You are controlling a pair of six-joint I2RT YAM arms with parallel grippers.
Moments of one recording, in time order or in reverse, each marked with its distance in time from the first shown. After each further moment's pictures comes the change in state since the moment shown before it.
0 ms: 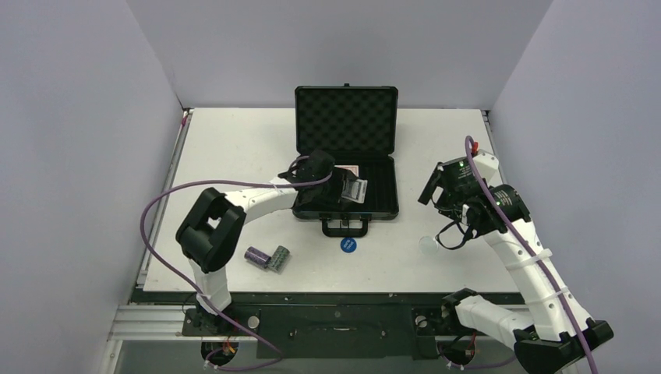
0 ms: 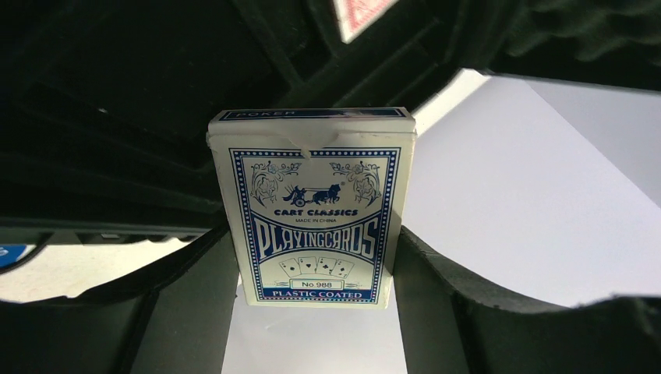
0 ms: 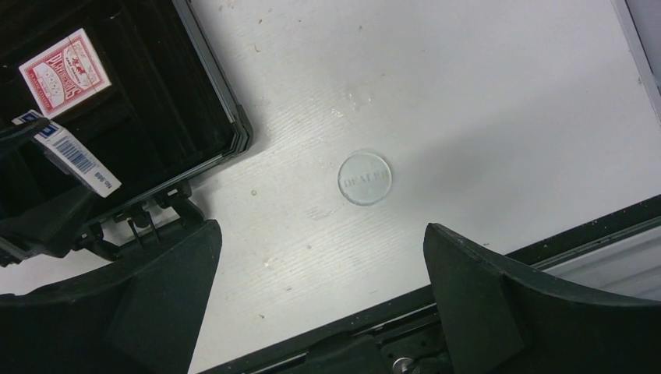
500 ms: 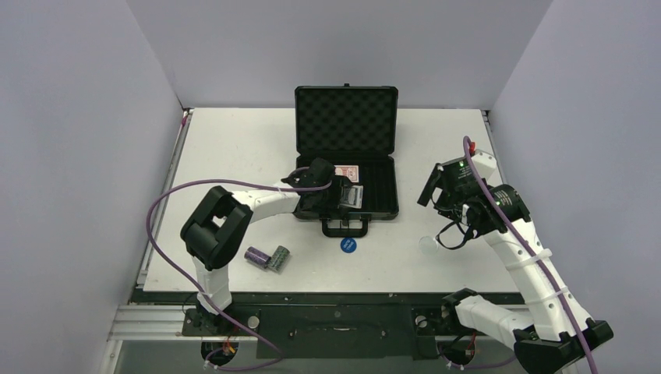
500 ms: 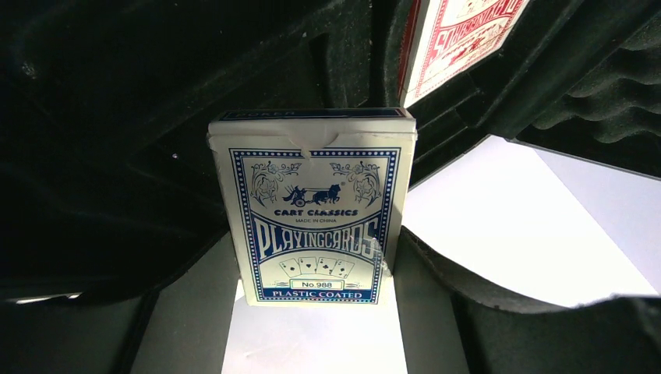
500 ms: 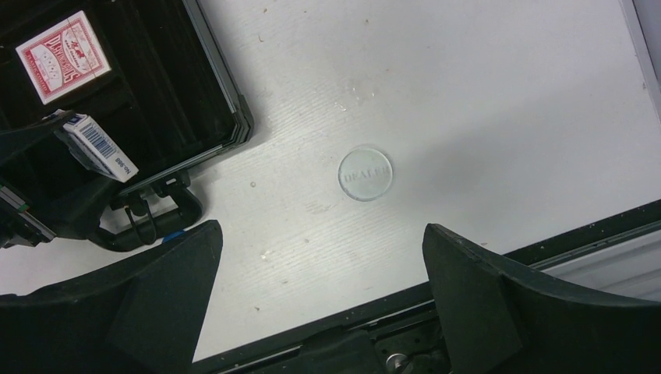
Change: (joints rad) left arm -0.014 0.057 -0.048 0.010 -0.042 -0.126; right arm -0.002 0.001 0.000 0.000 -0.026 -0.031
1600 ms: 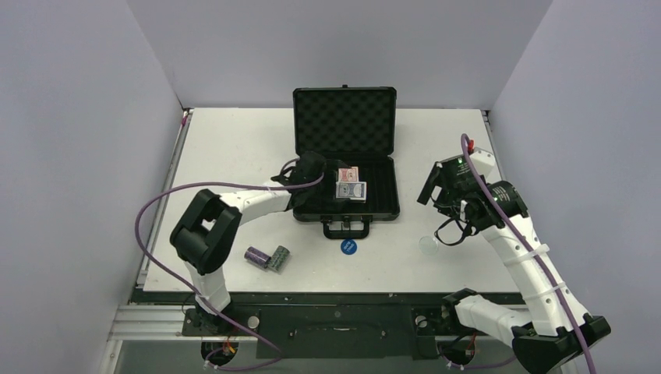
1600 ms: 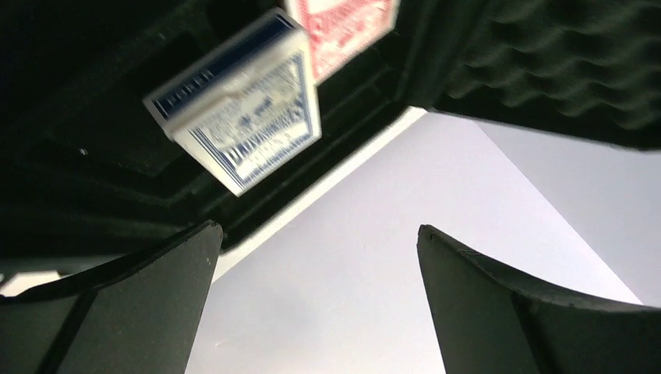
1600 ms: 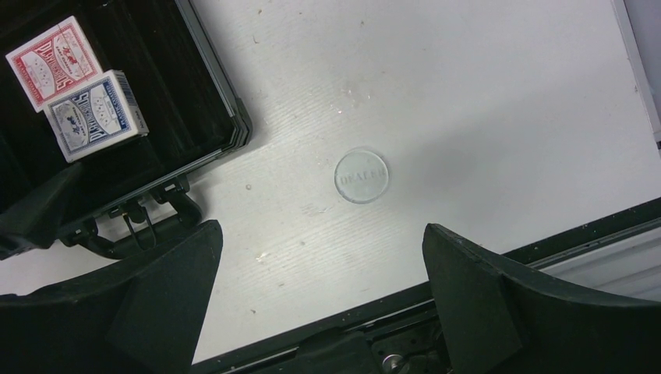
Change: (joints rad) left arm 0.043 -0.037 -0.029 0.109 0.002 -0.007; right arm -0.012 0.021 0.007 0.000 0.000 -0.017
